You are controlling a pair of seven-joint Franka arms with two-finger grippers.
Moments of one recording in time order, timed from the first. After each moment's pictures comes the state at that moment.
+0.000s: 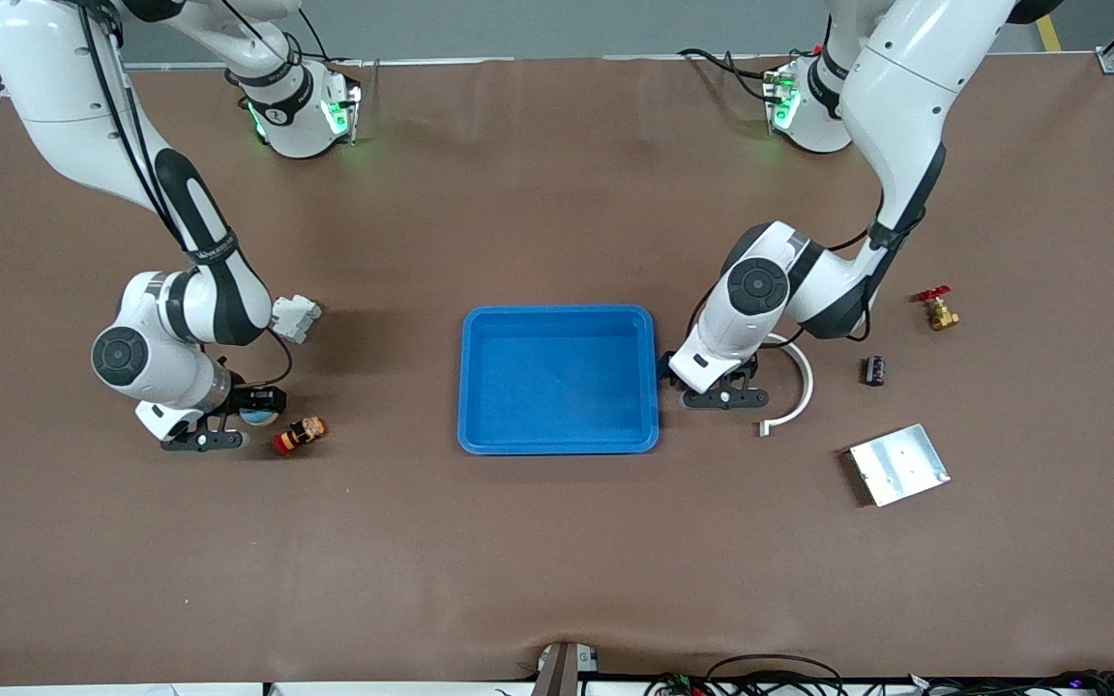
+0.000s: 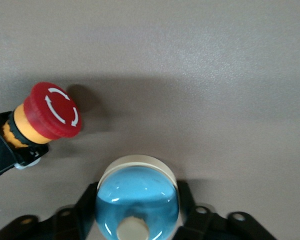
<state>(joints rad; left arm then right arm) -0.21 0.57 -0.29 -1.95 0.26 2.52 -0.67 0.06 0.56 -0.06 -1.98 0.04 2.48 -0.07</state>
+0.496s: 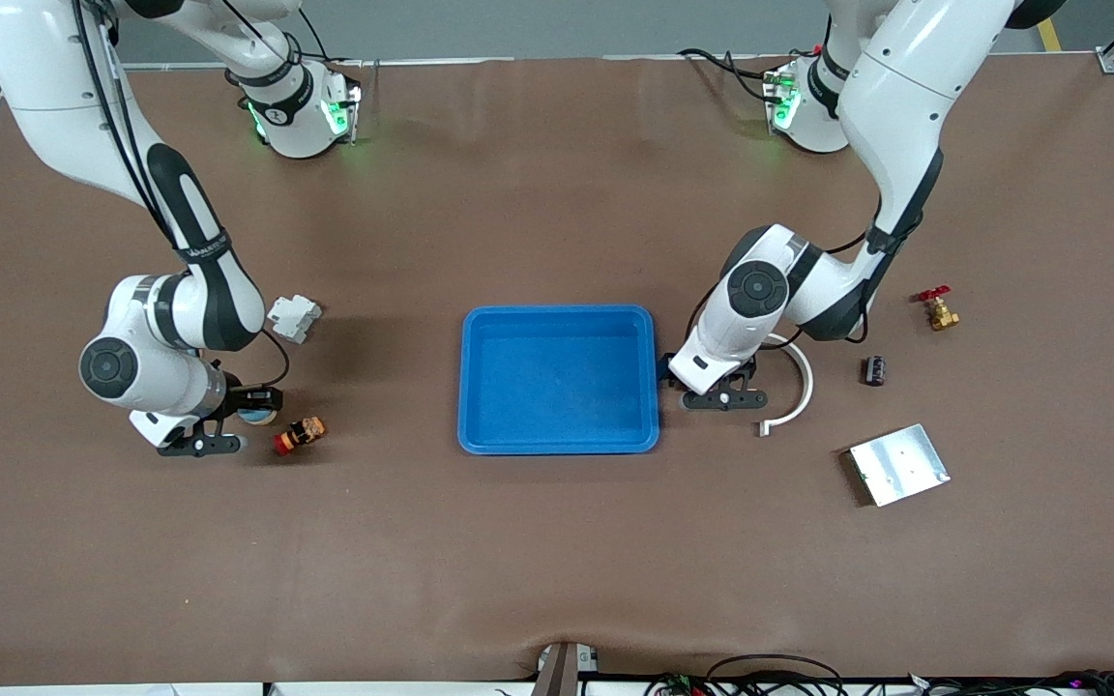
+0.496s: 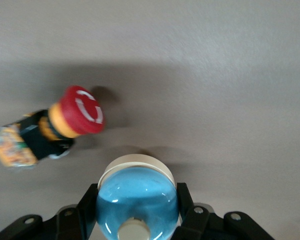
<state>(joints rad) -0.21 0.58 -0.29 -1.95 0.26 2.53 -0.68 0.07 0.55 -0.06 -1.89 0.05 2.30 -0.06</state>
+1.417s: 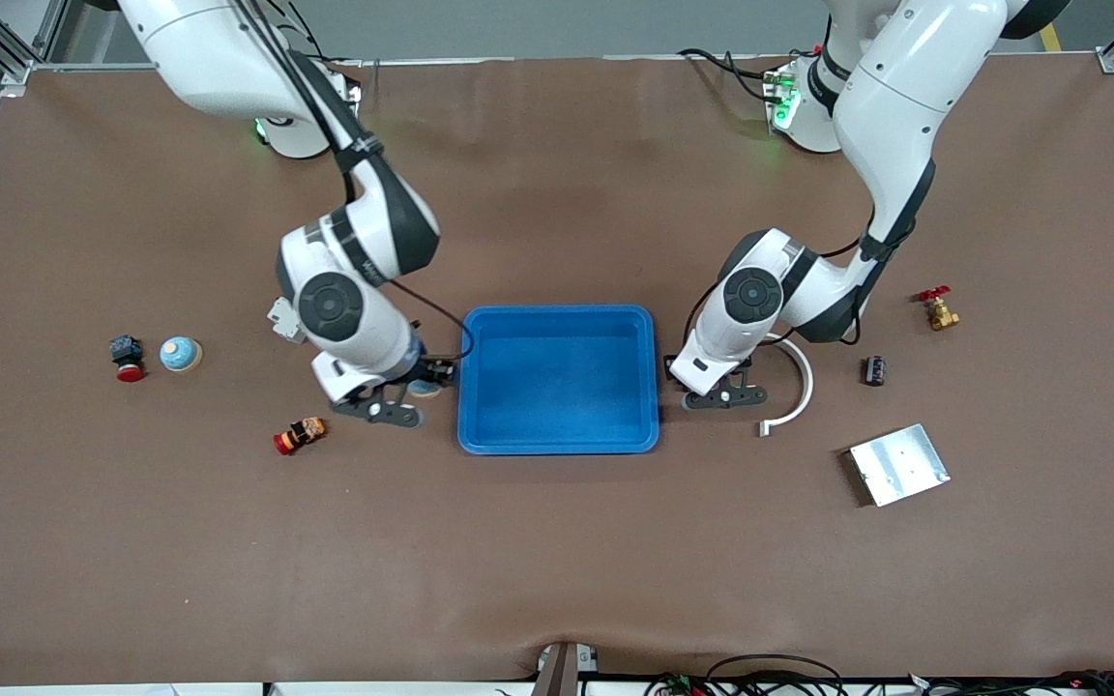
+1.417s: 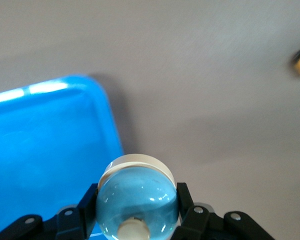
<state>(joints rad) -0.21 0.60 -0.29 -1.96 0.27 2.54 -0.75 0.43 0.52 0.09 -1.69 0.06 2.15 0.71</state>
